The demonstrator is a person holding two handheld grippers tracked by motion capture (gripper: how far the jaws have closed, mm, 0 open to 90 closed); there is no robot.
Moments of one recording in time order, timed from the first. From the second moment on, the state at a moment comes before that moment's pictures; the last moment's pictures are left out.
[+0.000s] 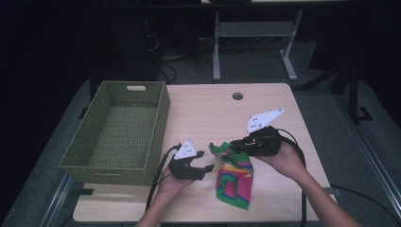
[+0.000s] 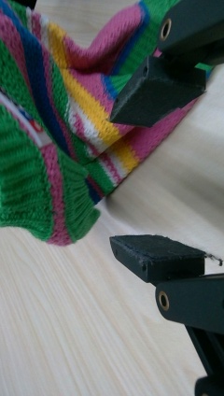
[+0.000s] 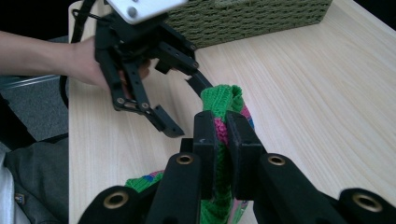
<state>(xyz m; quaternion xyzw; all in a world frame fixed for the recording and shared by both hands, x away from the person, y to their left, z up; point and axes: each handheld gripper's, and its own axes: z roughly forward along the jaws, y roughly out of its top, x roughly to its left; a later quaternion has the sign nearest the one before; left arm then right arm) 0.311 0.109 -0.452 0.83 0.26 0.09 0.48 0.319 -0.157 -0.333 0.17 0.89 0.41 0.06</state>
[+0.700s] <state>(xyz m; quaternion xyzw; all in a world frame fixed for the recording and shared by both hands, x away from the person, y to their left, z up) 0.333 0.087 -0.441 0.84 0.23 0.10 0.48 0.326 -0.182 -0.335 0.19 0.89 0.41 0.08</state>
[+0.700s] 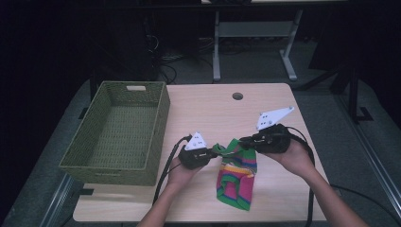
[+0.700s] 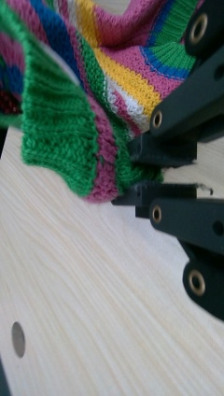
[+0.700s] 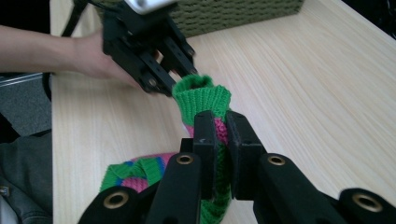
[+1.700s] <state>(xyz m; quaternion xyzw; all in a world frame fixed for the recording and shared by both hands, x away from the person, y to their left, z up) 0.345 0.099 -0.398 0.87 0.26 0.11 0.41 0.340 -0.180 -0.350 0.22 0.90 0.38 0.09</state>
